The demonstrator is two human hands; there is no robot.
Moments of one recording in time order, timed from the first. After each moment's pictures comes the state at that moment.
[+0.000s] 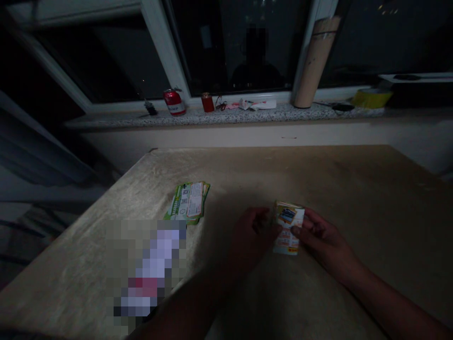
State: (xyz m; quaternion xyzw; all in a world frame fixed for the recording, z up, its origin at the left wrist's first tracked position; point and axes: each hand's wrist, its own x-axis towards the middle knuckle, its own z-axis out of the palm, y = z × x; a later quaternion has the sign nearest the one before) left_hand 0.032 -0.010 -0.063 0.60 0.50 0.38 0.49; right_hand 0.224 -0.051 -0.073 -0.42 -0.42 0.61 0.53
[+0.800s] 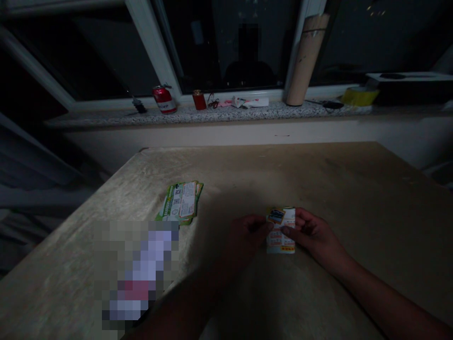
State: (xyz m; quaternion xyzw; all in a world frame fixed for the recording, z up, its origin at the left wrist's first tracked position) left_hand 0.034 -0.009 -0.064 0.54 0.45 0.35 0.62; right_hand 0.222 -0.050 -0.069 -0.45 -0.42 0.60 0.51
